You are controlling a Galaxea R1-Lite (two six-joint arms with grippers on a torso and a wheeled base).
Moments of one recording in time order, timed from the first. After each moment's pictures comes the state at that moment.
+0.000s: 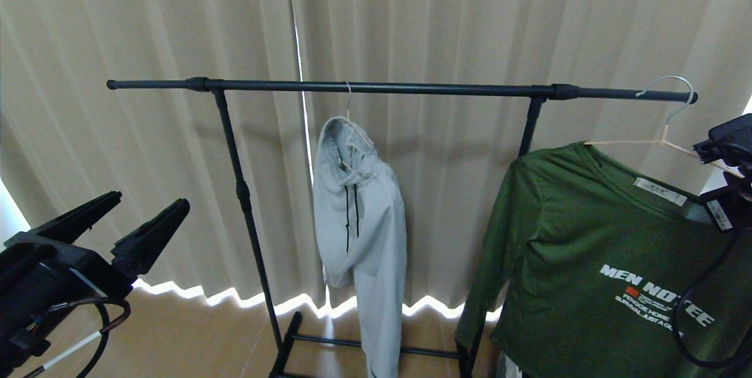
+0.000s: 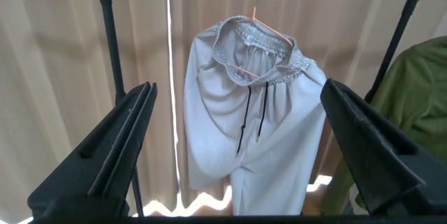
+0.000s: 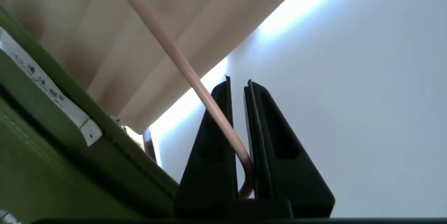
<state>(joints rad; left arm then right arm) -0.17 1.22 -0.13 -1.21 -0.09 -0.06 -0.08 1.44 -0.56 -0.78 -0.49 -0.66</state>
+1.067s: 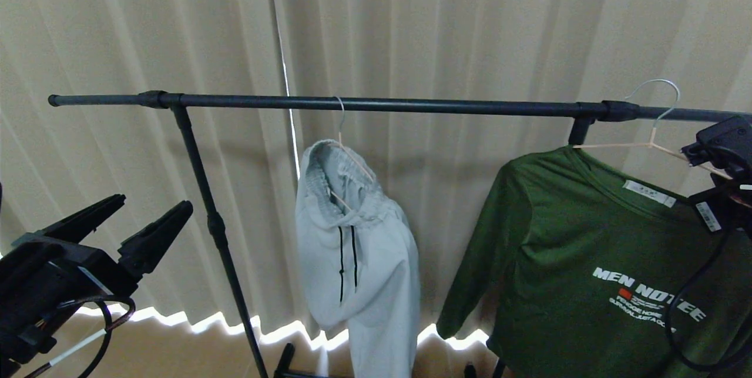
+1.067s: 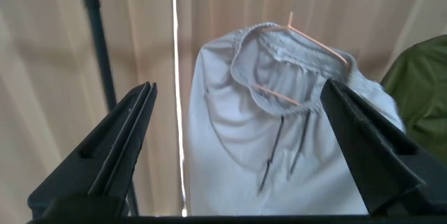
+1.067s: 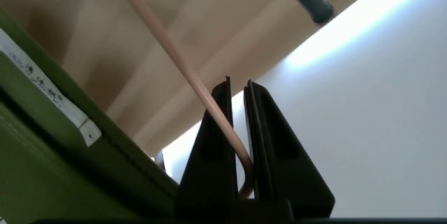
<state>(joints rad) -0.16 1.25 -0.13 -1.21 -0.09 -0.07 -0.04 1.45 -0.55 -0.78 -0.49 -0.66</state>
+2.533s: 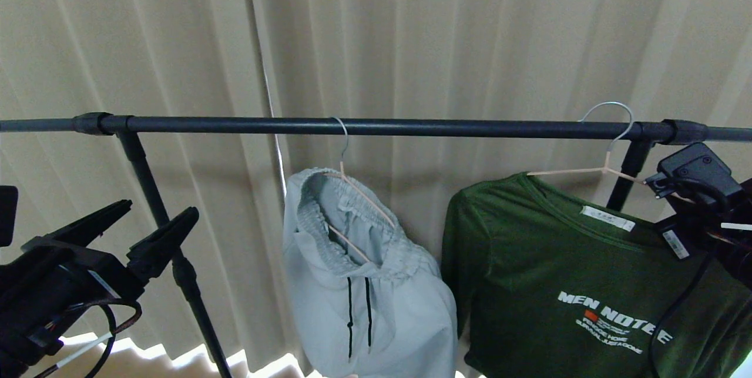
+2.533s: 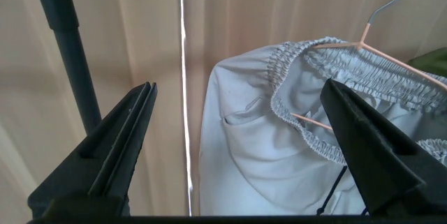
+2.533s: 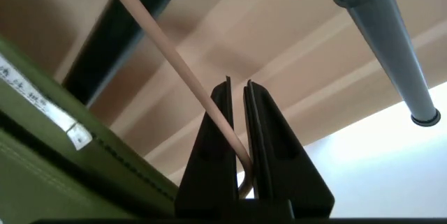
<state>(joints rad) -0.16 1.27 -0.12 -1.22 -0.09 -0.06 0.14 1.40 -0.45 -0.77 -0.47 -0.66</state>
